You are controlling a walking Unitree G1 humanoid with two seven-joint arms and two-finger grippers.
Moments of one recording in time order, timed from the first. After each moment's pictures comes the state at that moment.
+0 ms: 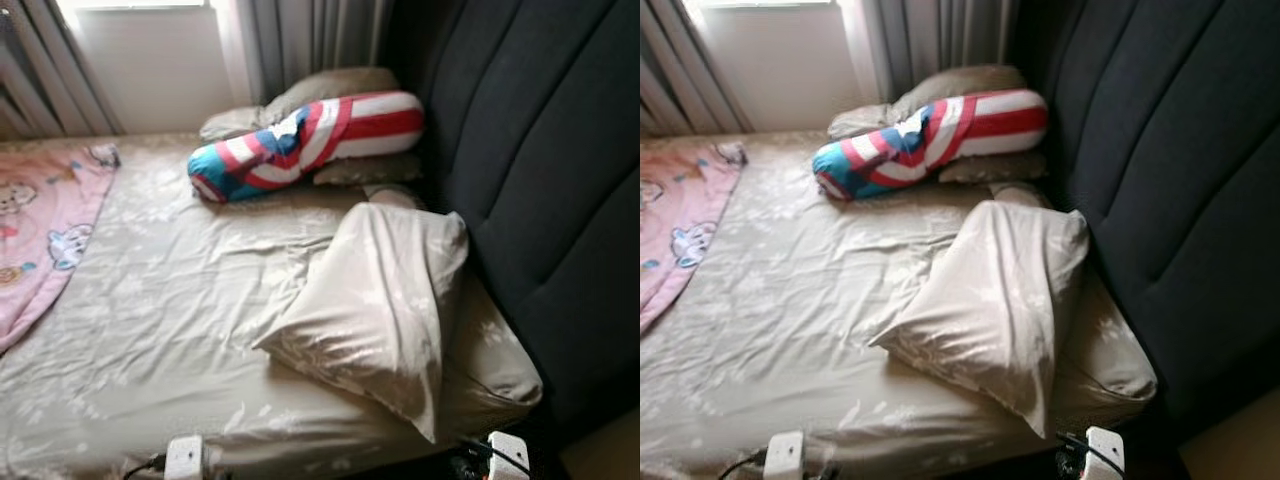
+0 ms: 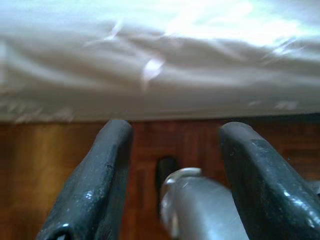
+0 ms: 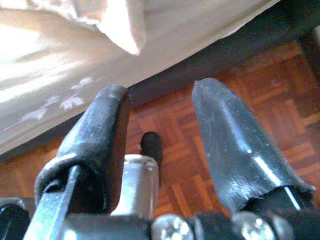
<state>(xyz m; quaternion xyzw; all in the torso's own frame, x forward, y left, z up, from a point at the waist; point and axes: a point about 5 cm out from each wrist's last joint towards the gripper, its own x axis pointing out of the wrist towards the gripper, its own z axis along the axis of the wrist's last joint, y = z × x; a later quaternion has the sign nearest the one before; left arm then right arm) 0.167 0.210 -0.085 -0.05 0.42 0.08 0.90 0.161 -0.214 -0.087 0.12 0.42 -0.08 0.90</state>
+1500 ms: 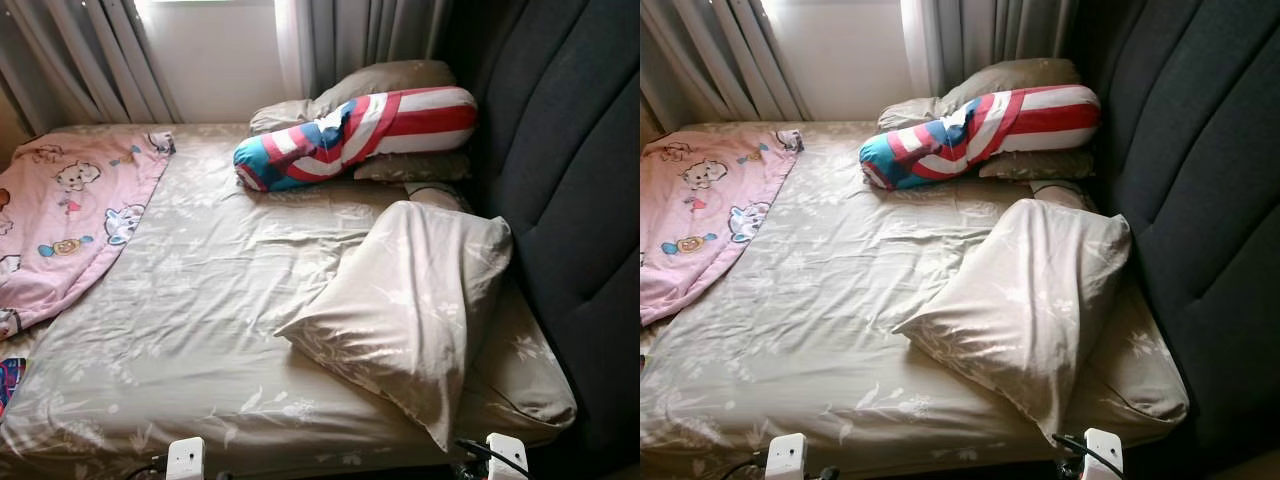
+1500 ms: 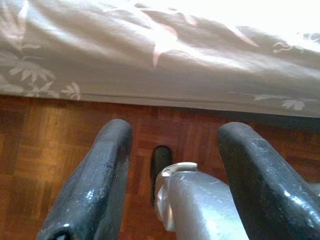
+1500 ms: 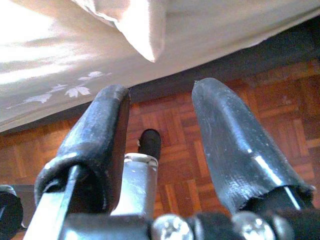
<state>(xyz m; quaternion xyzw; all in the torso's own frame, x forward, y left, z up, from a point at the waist) 0.171 0.203 -0.084 -0.05 0.42 0.08 0.90 0.161 -0.215 -0.087 0.11 0.42 -0.07 0.90</state>
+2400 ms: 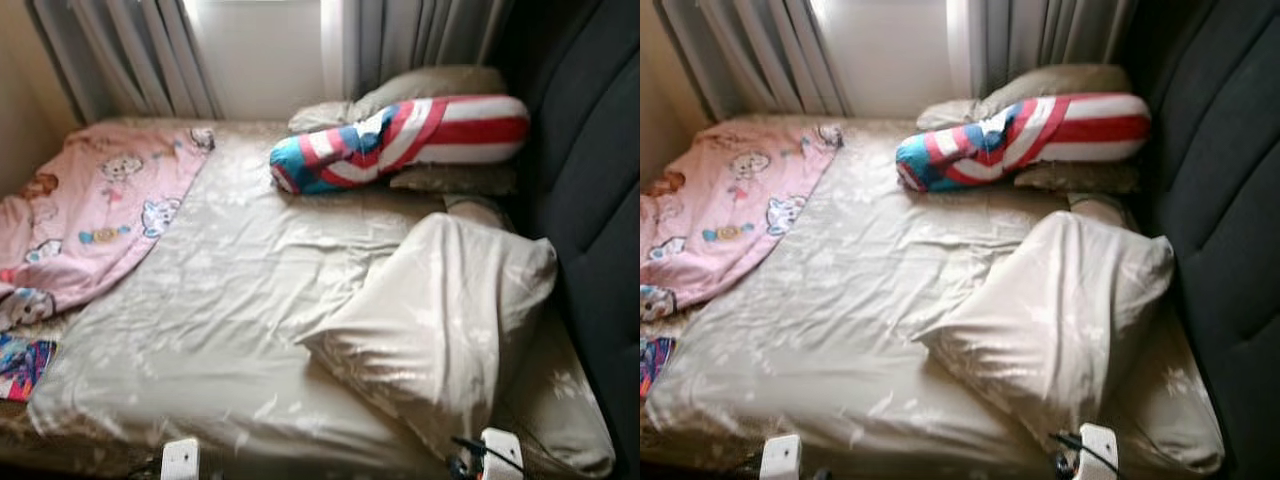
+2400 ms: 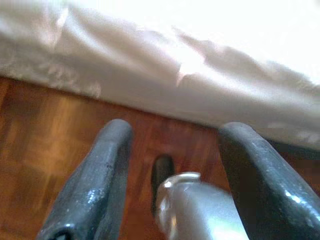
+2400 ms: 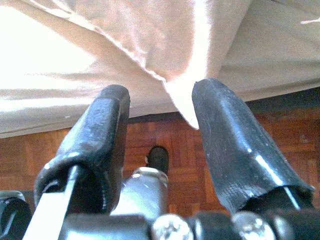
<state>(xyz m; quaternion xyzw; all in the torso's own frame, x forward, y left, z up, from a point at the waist) 0.174 0.203 -0.083 -0.05 0.41 0.08 0.91 0.159 -0.216 -0.087 0.11 0.43 -0.07 0.90</state>
